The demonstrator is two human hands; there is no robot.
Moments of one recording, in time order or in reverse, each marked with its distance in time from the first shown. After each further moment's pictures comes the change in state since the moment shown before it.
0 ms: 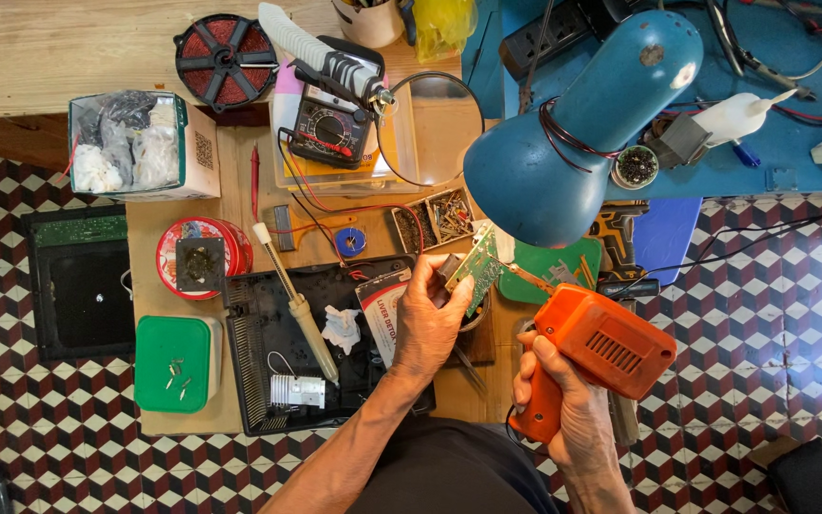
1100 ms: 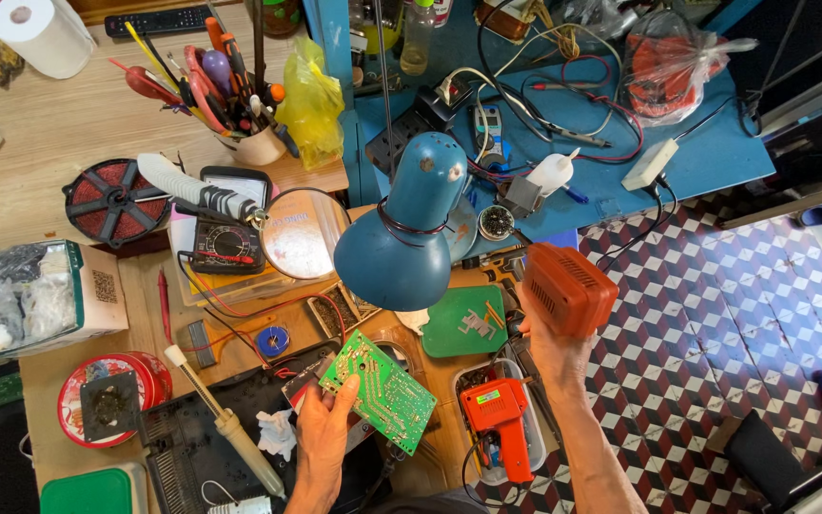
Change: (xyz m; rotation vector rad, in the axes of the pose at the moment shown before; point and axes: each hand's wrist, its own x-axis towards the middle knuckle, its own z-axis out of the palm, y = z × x) left_hand -0.019 -0.016 -0.033 -0.184 0.043 -0.367; right_hand 0.094 -0.079 -0.056 -0.611 0.420 -0.683
